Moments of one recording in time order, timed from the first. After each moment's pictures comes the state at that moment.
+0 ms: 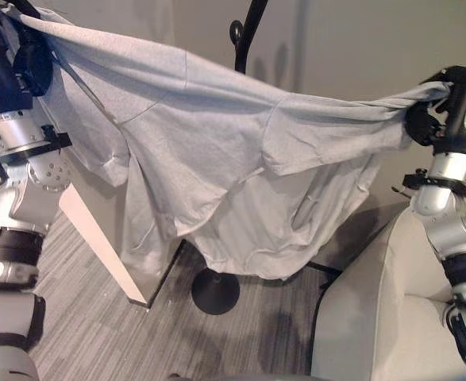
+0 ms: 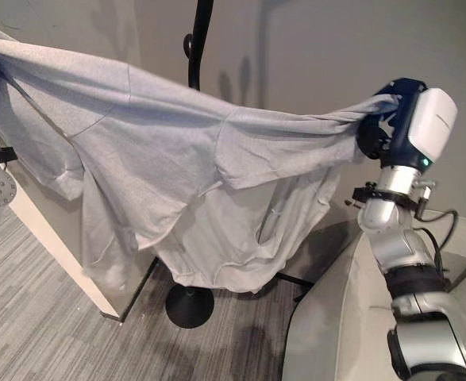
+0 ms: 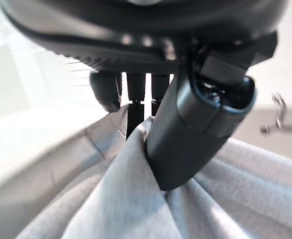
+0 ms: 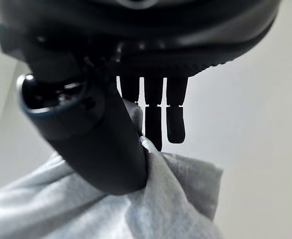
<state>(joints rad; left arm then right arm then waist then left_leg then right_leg) -0.80 0.96 -0.28 0.57 0.35 -0.16 0.88 -0.74 -0.84 0.29 0.63 -0.23 -0.14 -0.68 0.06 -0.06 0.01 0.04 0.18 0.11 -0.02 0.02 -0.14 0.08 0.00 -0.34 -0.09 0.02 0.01</state>
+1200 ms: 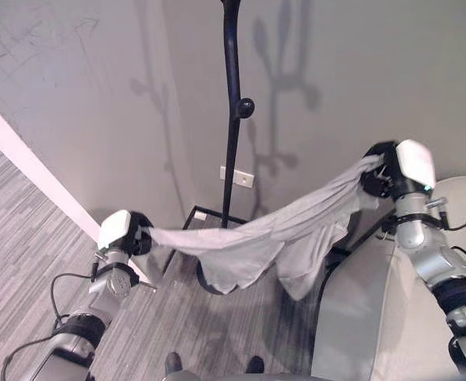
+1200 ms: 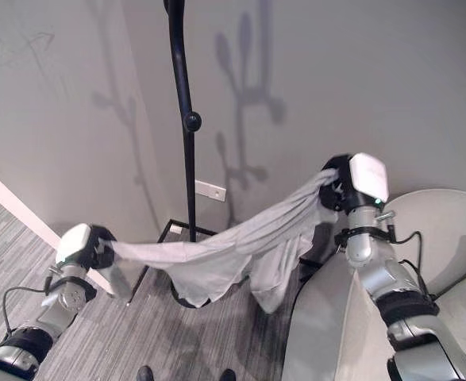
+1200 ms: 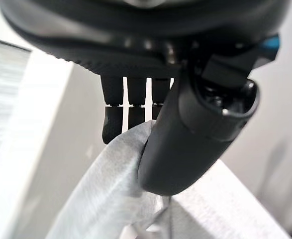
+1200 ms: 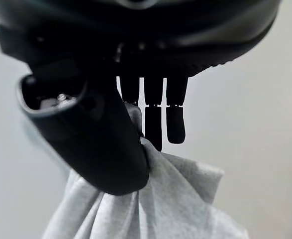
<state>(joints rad) -0.20 0.57 -0.17 0.53 0.35 -0.09 0.43 -0.38 -0.81 0.17 0.41 -0.36 -0.11 -0.47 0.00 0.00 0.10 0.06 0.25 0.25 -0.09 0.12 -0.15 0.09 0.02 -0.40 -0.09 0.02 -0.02</state>
